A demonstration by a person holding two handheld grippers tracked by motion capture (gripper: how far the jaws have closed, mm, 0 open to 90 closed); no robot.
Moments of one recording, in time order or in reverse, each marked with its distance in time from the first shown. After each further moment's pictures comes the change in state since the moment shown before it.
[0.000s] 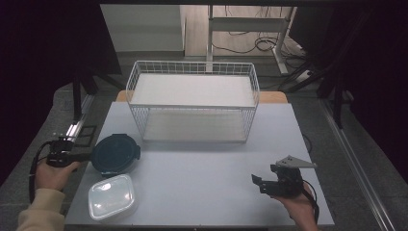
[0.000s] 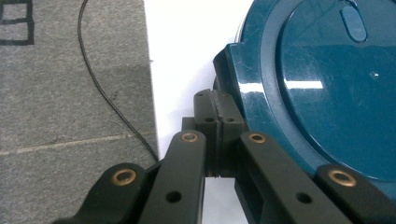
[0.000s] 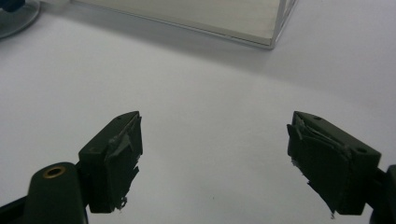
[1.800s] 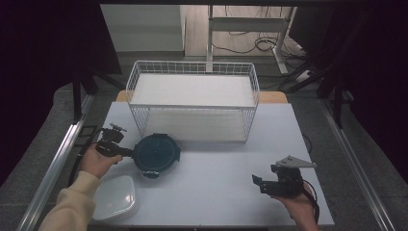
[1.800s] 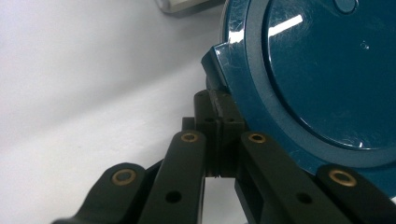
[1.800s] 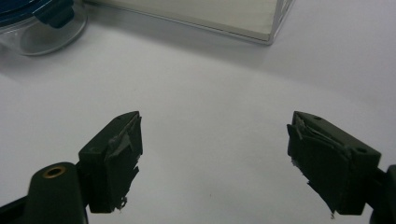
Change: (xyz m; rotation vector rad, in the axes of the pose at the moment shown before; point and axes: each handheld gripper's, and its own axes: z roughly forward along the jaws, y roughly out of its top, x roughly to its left) left arm -0.118 0.043 0.036 0.174 -0.098 0.273; right arm -0.002 -0.001 0.001 0.012 -0.005 0.000
